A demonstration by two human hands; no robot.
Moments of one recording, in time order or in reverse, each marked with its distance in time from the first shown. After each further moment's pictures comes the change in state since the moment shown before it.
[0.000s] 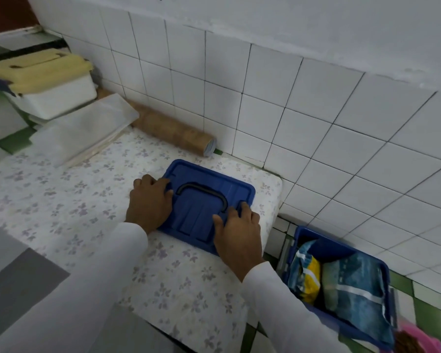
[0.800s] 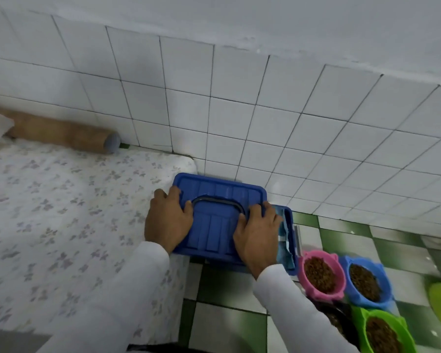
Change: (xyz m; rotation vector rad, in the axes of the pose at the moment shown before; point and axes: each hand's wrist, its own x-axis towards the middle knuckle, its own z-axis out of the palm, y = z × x) left_hand -0.102 0.210 0.073 -0.230 -0.100 0.165; right_hand -0.077 0.194 -0.052 0.031 0.405 0.414
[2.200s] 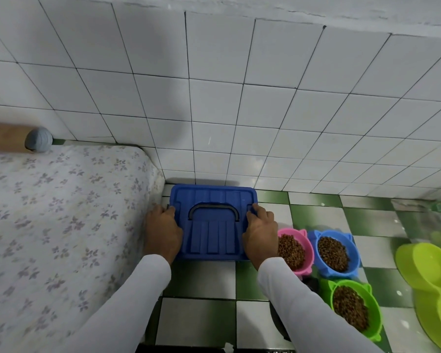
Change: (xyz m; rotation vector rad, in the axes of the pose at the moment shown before) left_hand -0.030 0.042 0.112 0.137 -0.152 0.084; right_hand 0.031 0.148 0.011 -0.216 -0.262 -0.026
